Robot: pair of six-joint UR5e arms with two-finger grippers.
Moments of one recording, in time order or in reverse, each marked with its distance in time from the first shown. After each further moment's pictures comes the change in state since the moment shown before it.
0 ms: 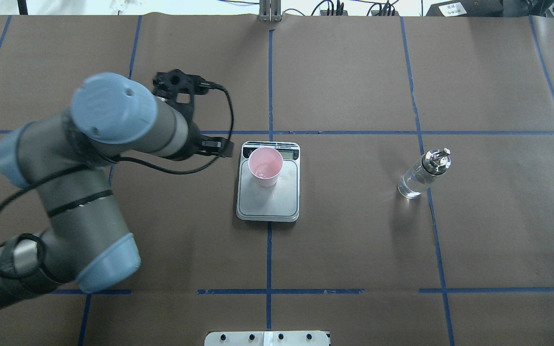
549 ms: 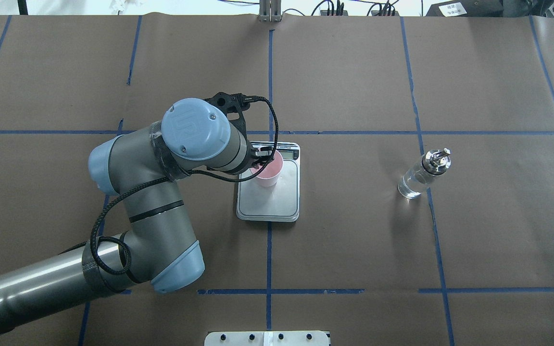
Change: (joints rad) left arm 0.194 -0.235 0.268 -0.127 0.080 -0.463; right arm 0.008 -0.003 -0.040 -0.039 -0.069 -0.107
